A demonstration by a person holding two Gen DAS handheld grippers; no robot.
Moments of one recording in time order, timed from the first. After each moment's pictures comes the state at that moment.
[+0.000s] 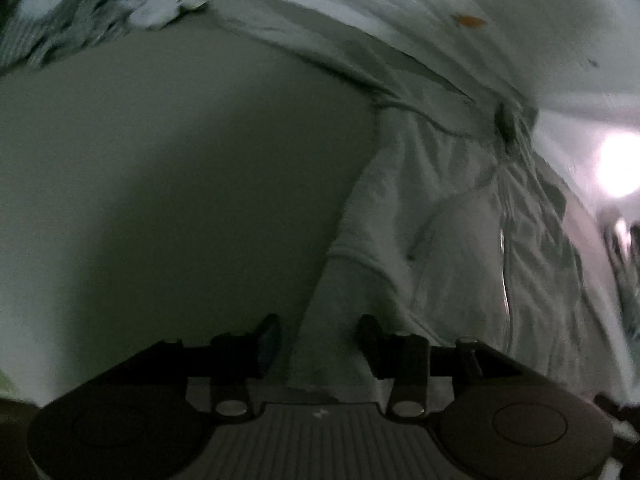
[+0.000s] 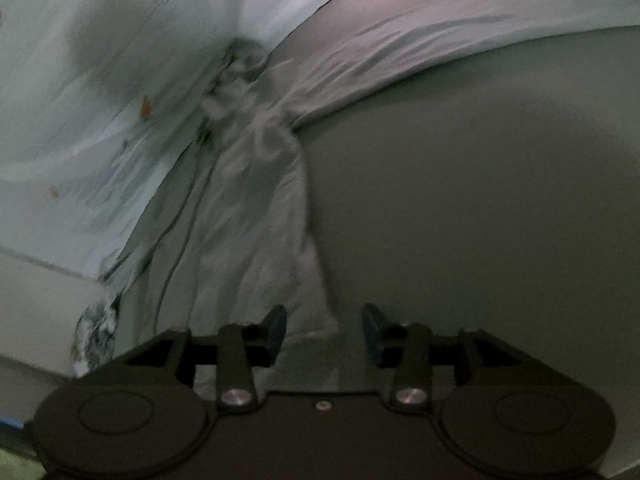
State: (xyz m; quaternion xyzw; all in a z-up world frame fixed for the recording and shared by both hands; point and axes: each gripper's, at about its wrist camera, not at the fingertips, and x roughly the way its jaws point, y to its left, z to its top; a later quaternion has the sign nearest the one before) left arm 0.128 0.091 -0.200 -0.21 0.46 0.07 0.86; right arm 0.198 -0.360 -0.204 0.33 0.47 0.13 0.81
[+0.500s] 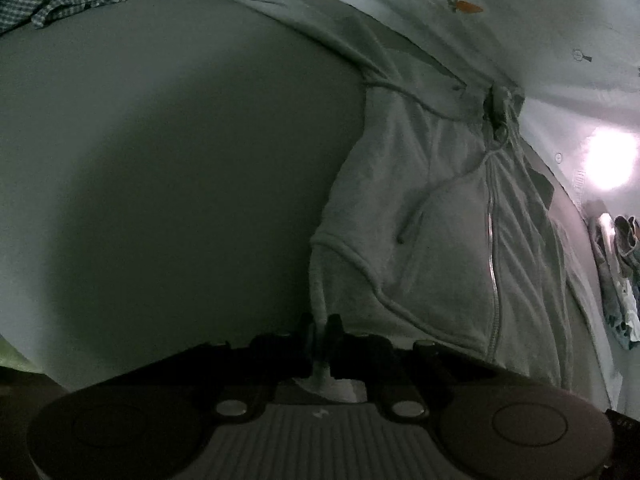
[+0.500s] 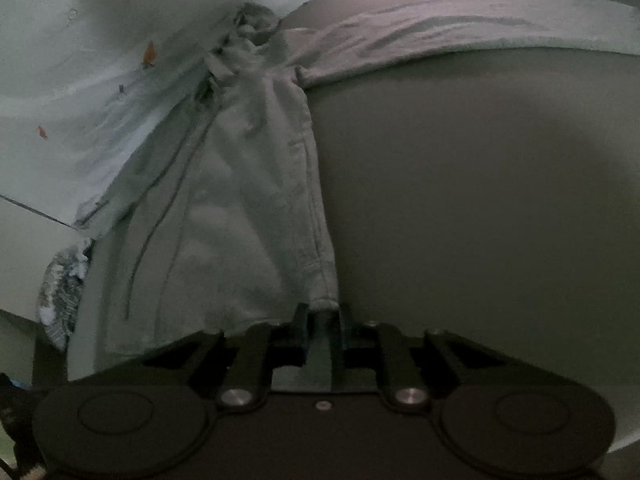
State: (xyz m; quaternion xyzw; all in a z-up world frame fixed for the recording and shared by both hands) left arm 0.124 0.097 -0.206 -0.26 0.49 0.05 0.83; right arm 0.179 -0.355 -0.199 0.26 0.50 0.11 0.82
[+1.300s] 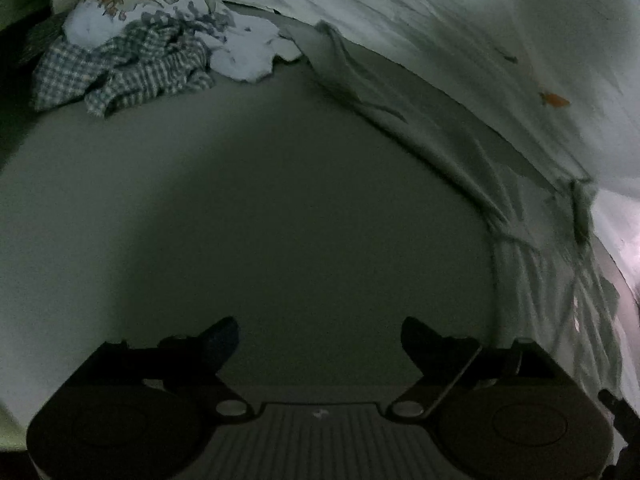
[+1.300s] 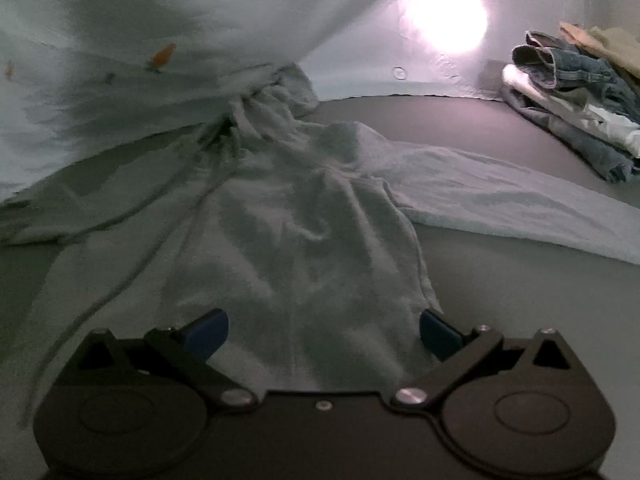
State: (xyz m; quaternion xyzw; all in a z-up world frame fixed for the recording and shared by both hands) left arm 0.199 0.261 -0.185 -0.23 0.45 0.13 0.85; right arm 0.277 -0.212 -0.204 0.04 0.37 -0.02 0.93
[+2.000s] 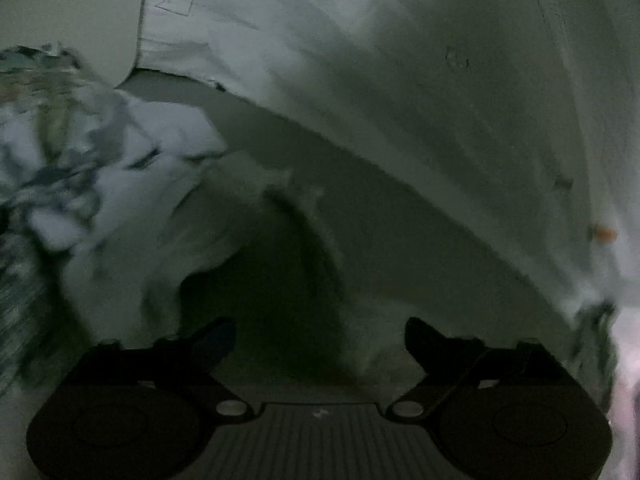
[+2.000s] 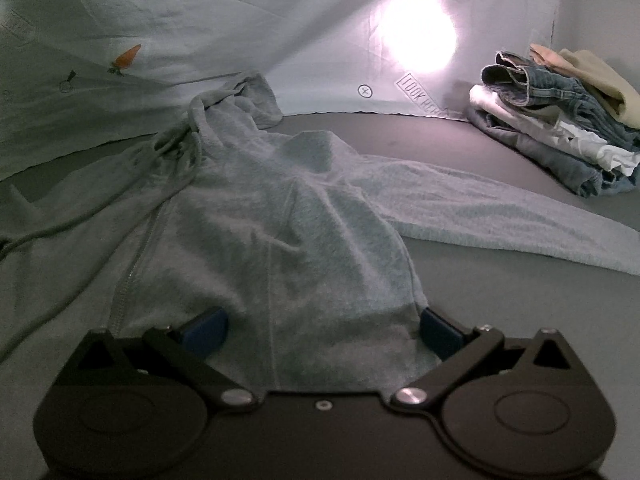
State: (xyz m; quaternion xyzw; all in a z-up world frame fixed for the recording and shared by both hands) left arm 0.448 0.375 -0.193 -0.26 0.37 0.10 0.89; right arm 0.285 -0.195 -0.220 0.02 0.33 -0.09 0.94
